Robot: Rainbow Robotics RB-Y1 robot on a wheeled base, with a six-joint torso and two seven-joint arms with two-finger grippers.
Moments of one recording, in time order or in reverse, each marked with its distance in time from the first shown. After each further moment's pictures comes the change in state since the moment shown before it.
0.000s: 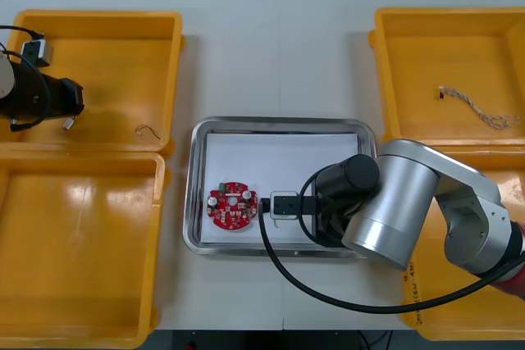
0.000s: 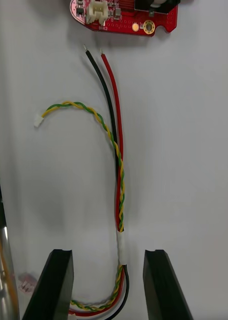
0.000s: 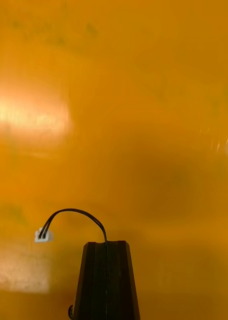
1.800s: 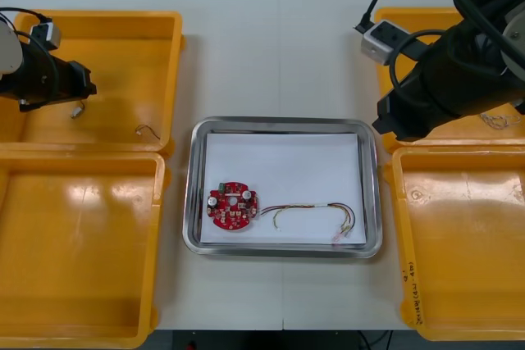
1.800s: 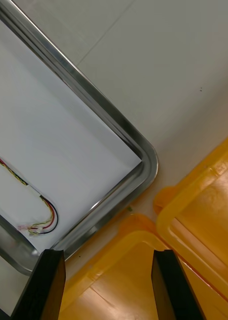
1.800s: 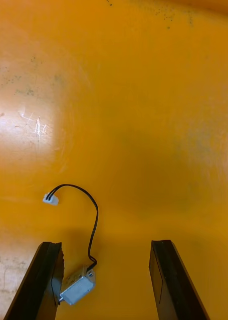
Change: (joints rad) right arm -0.180 -0.055 -0.652 -0.057 -0.453 0.447 -0.485; left arm -0.125 -0.011 -0.026 0.115 0.007 0.024 -0.003
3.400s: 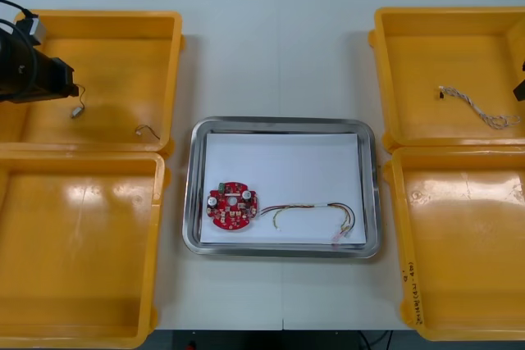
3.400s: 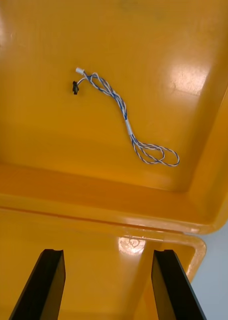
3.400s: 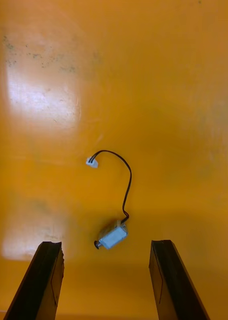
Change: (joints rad) right arm -0.002 -0.256 -0.199 0.566 0.036 -0.098 0.085; left arm -0.030 0.050 0.005 -0.022 -0.016 0.162 0.000
